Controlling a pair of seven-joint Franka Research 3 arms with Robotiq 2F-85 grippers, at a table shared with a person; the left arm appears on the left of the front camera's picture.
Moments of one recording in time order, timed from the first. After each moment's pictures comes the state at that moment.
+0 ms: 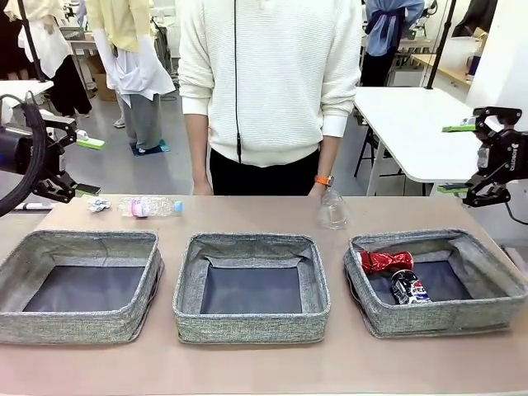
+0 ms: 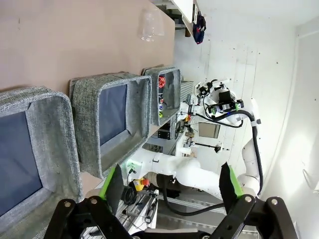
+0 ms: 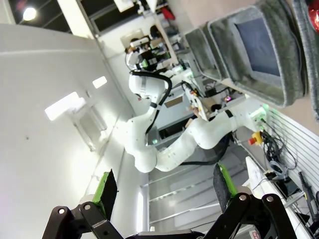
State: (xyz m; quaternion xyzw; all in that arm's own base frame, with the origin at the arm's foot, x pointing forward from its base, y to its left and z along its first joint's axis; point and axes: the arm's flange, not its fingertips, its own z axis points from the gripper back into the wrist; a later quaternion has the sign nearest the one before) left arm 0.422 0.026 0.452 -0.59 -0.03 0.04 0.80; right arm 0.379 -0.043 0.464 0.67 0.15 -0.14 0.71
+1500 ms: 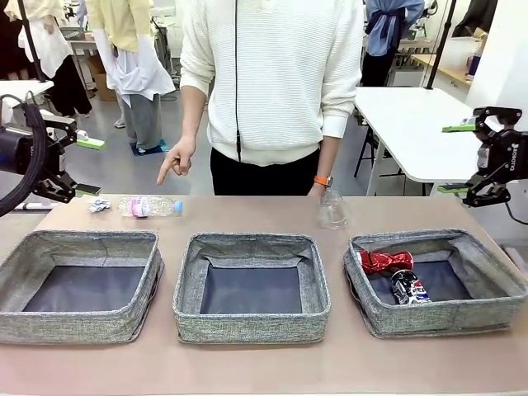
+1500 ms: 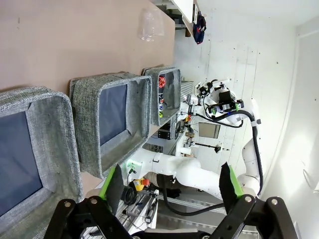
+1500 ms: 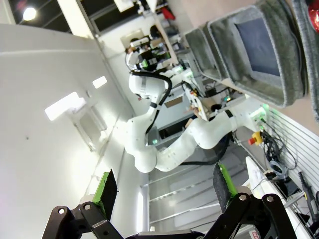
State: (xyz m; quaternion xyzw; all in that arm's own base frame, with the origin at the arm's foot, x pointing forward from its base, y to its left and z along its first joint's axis) left arm 0.422 0.026 0.452 -0.59 -0.03 0.04 0.80; right arm 0.379 -0.043 0.464 0.67 0.15 -0.14 0.71
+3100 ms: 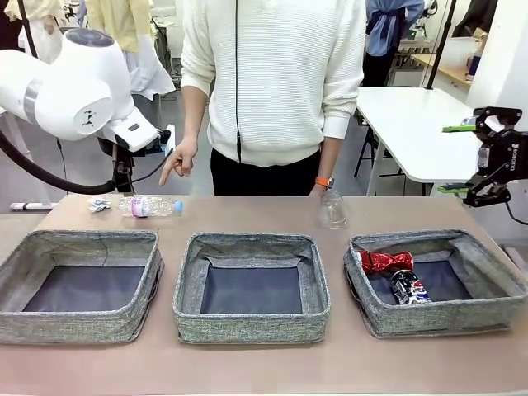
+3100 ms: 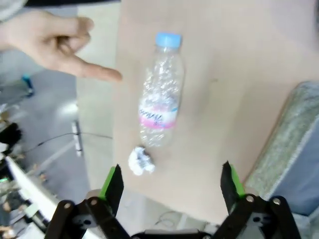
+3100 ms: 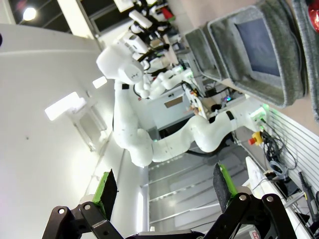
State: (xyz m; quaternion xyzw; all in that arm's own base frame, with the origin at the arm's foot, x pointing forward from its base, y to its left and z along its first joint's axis) left arm 0.547 -0.121 0.441 0.16 -0.09 -0.62 0.76; right arm 0.379 -0.044 0.464 0.67 0.15 -0.14 0.71
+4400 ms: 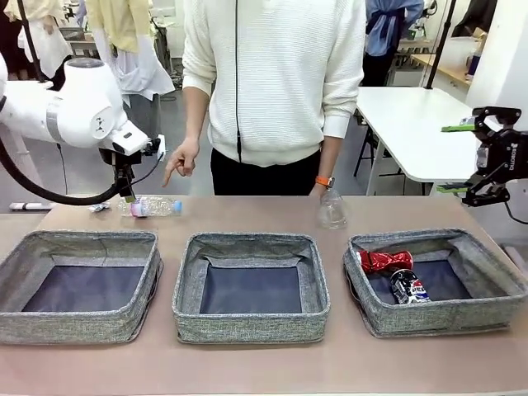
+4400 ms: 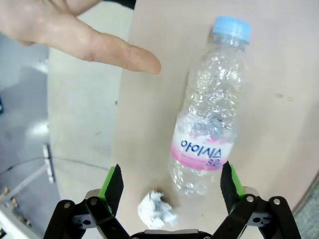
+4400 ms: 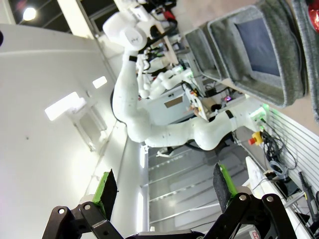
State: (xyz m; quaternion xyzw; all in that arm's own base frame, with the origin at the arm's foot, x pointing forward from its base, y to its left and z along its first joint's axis) left arm 0.657 -0.055 0.362 0.07 -0.09 -0.63 0.77; right arm 0.379 -0.043 0.464 0.67 0.15 -0.14 0.71
